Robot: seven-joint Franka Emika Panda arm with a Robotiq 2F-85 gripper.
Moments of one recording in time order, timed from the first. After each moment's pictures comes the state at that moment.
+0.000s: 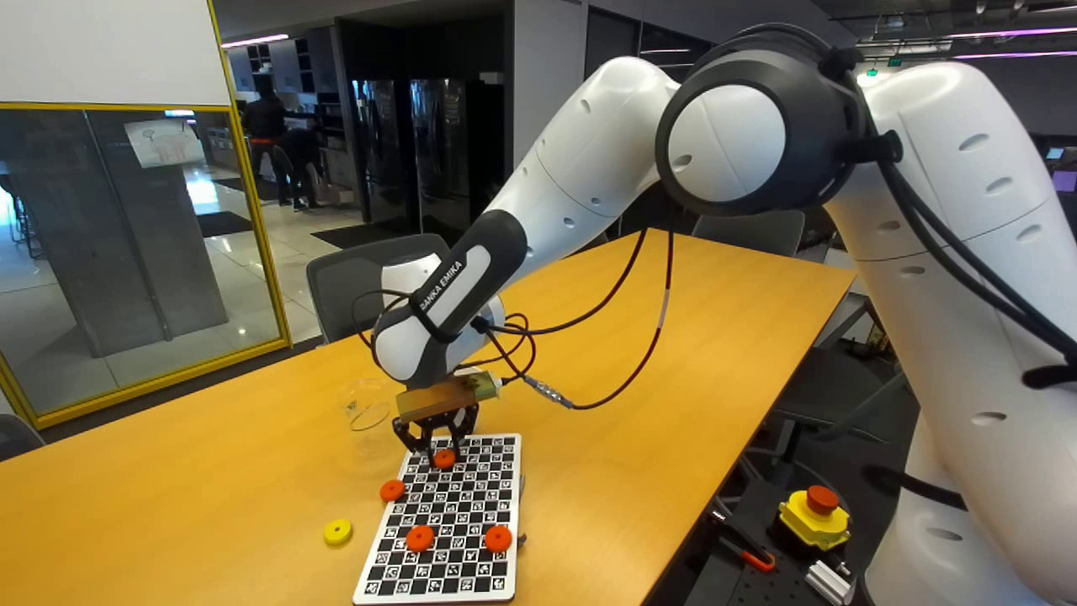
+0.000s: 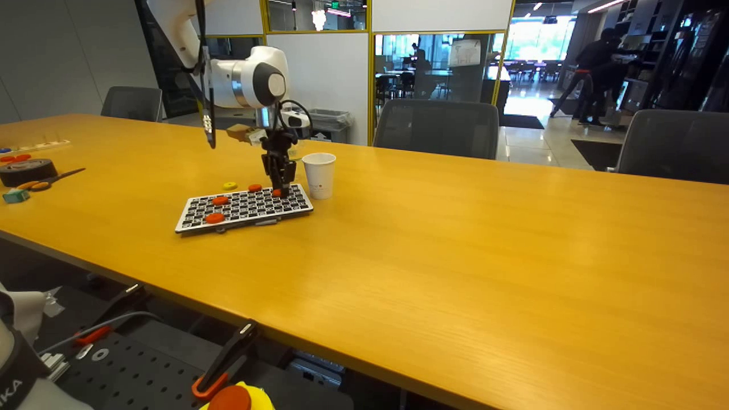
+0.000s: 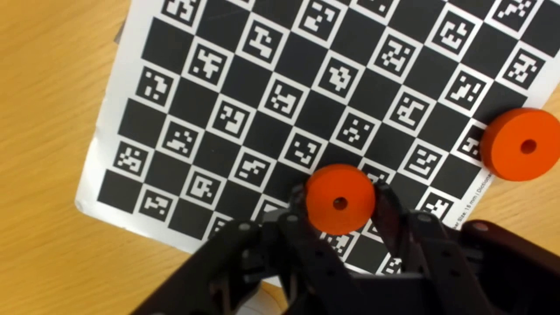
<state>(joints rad) 0.26 0.61 -0.06 -1.84 0.00 2.37 0.61</state>
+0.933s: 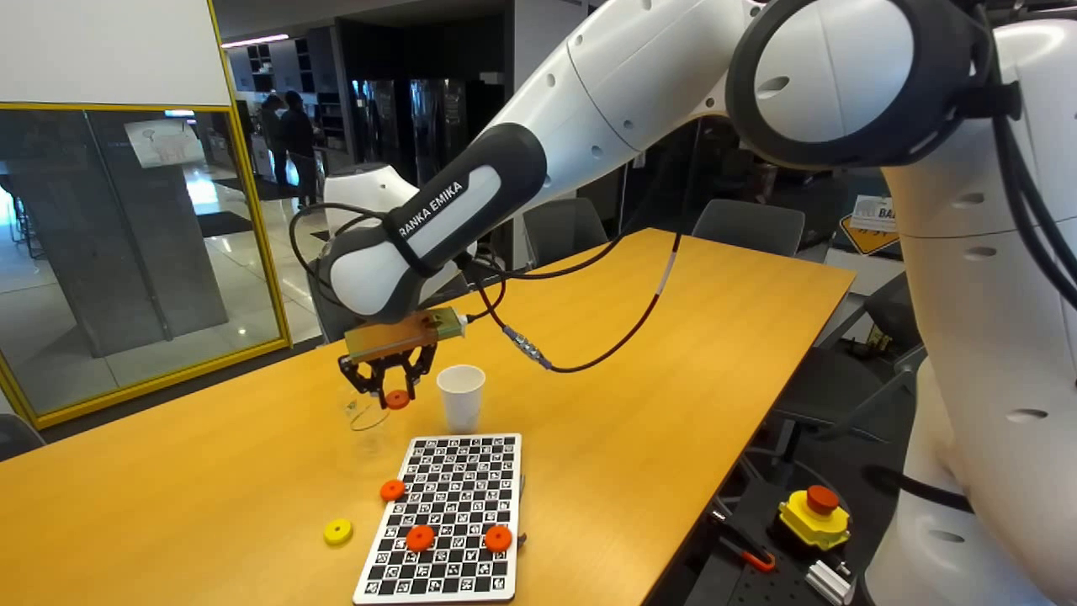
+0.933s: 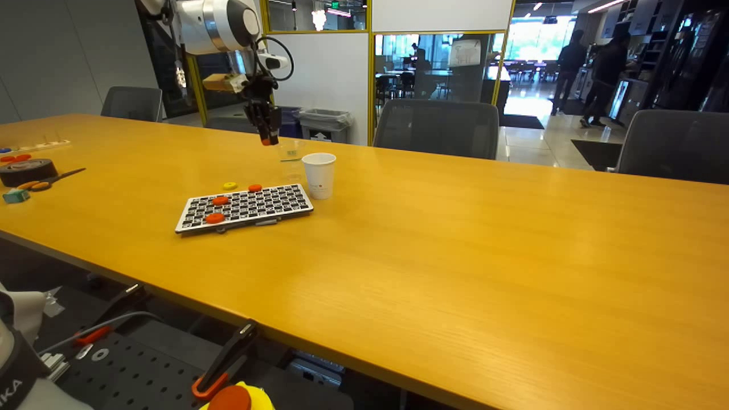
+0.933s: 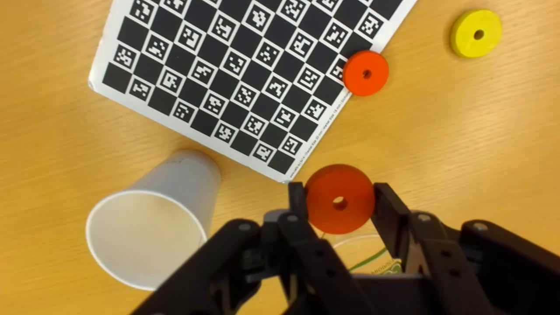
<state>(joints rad) 0.33 0.45 -0.04 -1.78 -0.13 2.29 0.66</state>
